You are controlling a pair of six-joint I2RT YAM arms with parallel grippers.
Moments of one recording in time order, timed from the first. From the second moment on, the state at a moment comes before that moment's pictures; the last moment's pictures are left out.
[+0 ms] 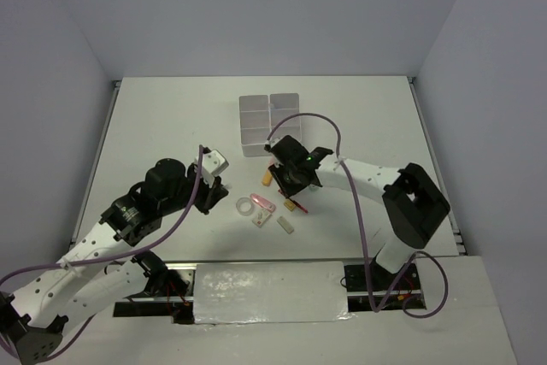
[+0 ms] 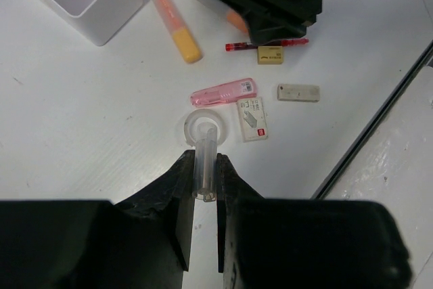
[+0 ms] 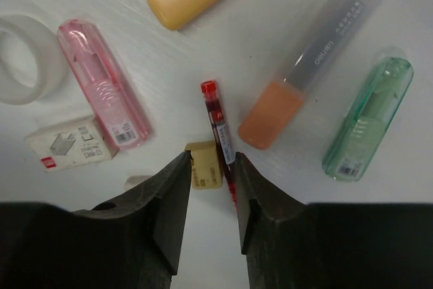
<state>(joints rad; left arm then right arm) -0.67 0.73 0.75 -0.49 0.15 0.01 0.78 1.62 1.05 -0.50 0.06 0.20</state>
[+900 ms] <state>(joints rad) -0.67 0.72 0.75 -0.49 0.17 0.01 0.80 1.82 1.16 -0.51 0.05 0.08</state>
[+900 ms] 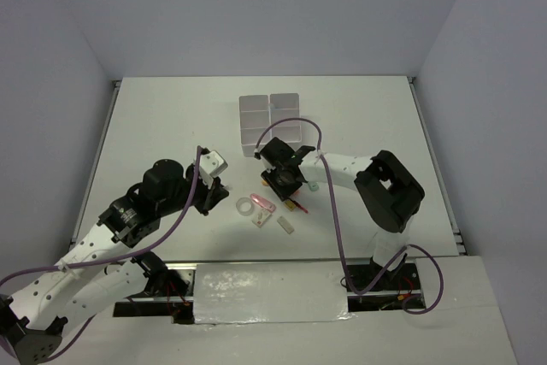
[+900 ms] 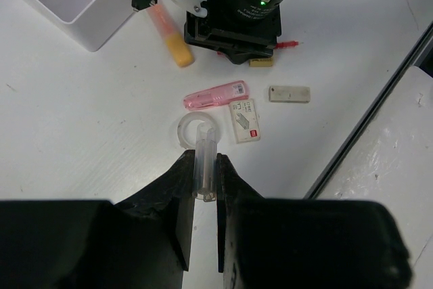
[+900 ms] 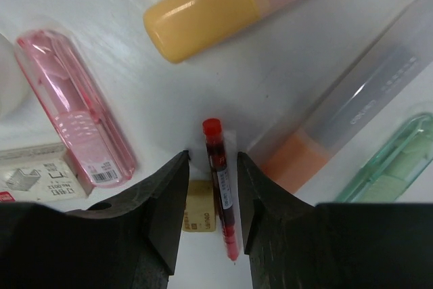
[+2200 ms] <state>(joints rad) -0.68 0.66 0.53 0.35 0.51 -0.49 0.81 0.56 0.68 0.31 0.49 0.55</state>
